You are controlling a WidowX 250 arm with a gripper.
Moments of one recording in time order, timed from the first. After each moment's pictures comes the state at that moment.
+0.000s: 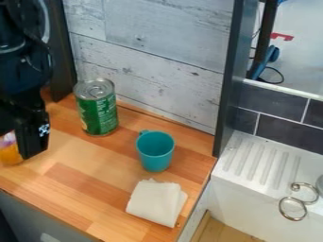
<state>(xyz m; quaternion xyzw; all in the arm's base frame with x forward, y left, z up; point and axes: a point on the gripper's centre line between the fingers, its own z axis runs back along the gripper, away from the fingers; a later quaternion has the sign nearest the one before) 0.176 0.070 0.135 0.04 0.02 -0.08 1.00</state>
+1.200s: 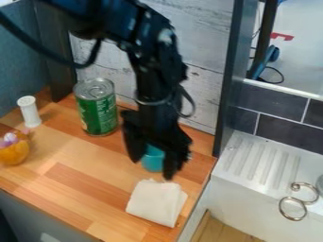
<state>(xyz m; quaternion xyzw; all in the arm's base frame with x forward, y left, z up) 0.270 -0.048 0.070 0.00 -0.05 -0.07 1.00</state>
